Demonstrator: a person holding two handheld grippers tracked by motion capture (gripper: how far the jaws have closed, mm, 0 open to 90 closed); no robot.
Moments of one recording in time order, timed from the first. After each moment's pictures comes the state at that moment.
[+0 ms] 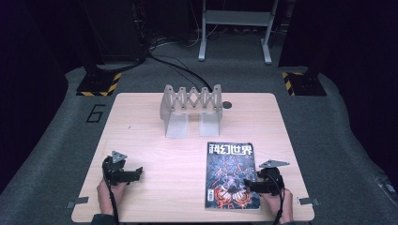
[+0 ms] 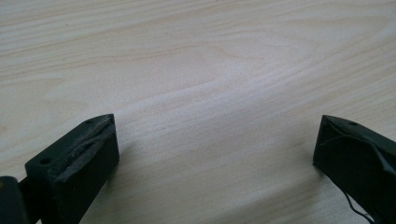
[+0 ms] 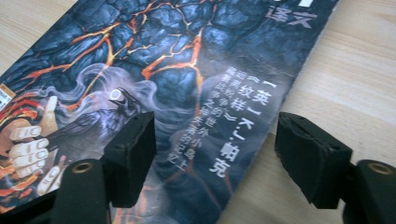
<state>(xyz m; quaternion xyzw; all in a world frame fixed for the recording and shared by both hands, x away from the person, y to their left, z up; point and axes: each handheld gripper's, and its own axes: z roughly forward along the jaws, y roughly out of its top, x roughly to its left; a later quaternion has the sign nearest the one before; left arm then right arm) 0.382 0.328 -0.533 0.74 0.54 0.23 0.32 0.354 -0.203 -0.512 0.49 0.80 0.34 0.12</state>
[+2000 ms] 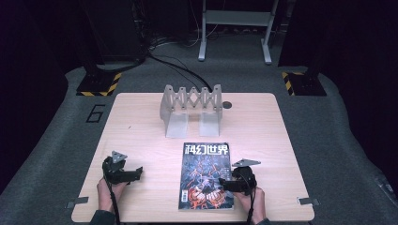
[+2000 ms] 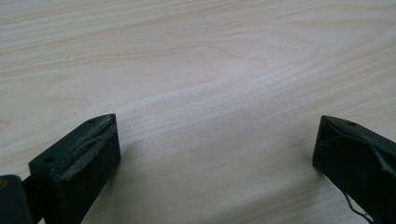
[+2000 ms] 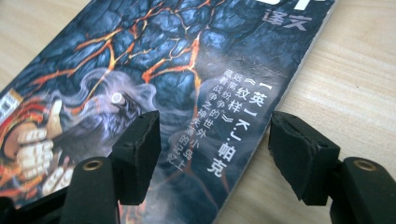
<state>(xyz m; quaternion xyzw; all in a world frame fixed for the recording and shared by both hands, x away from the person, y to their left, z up) 0.379 0.325 -0.530 0.74 0.55 0.23 0.32 0.358 -0.121 -0.513 0.47 0.80 0.36 0.09</state>
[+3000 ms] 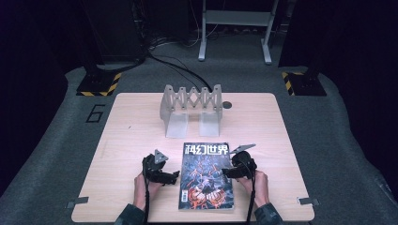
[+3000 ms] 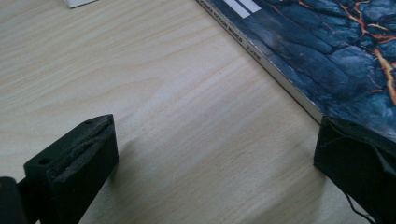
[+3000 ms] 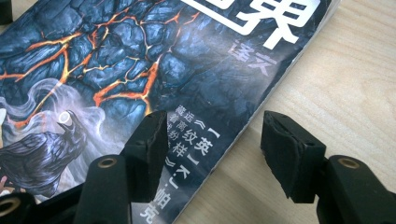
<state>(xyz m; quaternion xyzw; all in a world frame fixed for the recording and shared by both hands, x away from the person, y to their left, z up) 0.391 0.207 -0.530 0.82 0.42 0.19 0.33 0.408 -0.124 -0.501 0.43 0.85 0.30 0.08</state>
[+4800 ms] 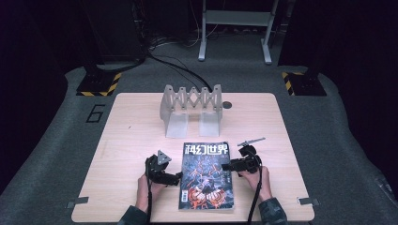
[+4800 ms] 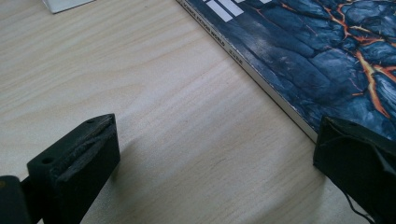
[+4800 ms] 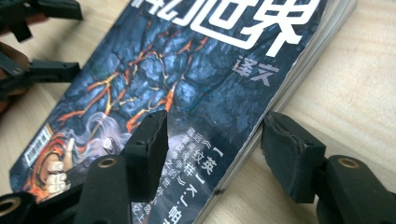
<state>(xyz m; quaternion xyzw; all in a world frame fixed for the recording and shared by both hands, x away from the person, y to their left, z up) 0.388 0.198 -0.530 0.82 0.42 0.19 0.34 0.431 -0.148 -0.505 0.47 0.80 0.38 -0.05</state>
